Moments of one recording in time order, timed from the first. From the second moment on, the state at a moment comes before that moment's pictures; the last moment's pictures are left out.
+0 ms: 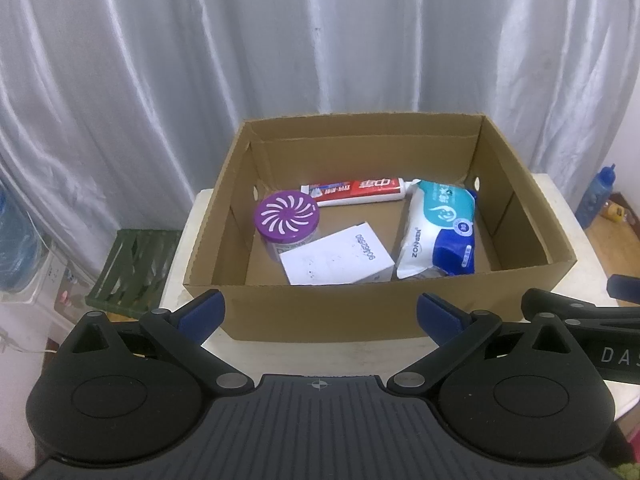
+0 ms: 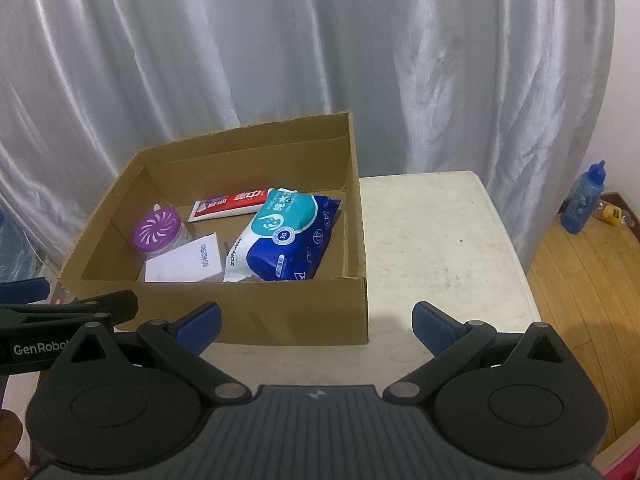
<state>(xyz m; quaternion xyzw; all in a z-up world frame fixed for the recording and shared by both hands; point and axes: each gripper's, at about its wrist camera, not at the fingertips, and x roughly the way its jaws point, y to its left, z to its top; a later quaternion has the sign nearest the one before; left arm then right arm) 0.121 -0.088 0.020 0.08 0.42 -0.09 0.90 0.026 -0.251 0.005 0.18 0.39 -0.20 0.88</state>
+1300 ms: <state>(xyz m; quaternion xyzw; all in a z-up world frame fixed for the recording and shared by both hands) 0.119 -0.089 0.021 0.08 0.41 -0.09 0.90 0.023 -0.250 0.007 0.18 0.39 -0.20 0.88</state>
